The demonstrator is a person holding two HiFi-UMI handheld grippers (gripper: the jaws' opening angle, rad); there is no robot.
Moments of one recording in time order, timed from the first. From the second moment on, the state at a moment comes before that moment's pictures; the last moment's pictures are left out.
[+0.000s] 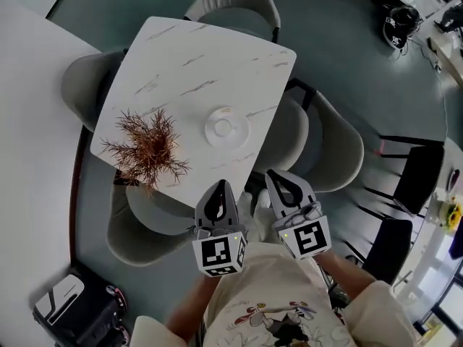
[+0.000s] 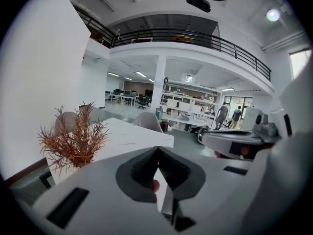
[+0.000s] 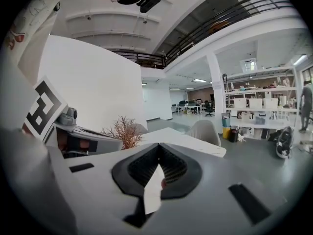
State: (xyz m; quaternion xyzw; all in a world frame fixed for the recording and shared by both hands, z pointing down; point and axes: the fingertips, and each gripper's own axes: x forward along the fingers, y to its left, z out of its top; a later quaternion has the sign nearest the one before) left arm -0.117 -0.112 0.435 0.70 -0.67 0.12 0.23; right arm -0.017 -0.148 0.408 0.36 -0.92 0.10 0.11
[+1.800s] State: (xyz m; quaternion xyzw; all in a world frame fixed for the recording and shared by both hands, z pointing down) left arm -0.138 0.032 0.359 0.74 -0.63 0.09 0.22; right arm -0.070 -0.003 0.354 0.35 -0.92 0.13 0.14
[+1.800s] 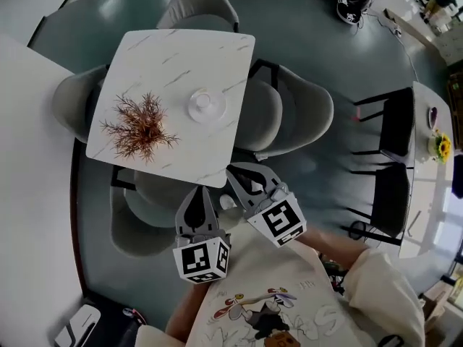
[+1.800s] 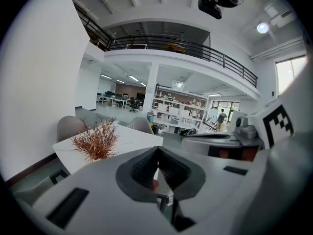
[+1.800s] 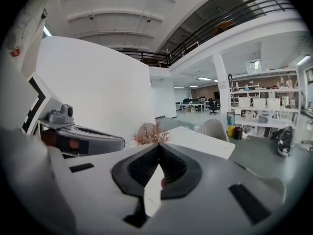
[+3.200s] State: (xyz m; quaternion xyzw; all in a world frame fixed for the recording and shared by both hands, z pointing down) left arm -0.098 0.096 0.344 0.77 -0.60 0.07 0.21; right arm -0.029 0.089 0.323 0.39 -0.91 0.10 0.12
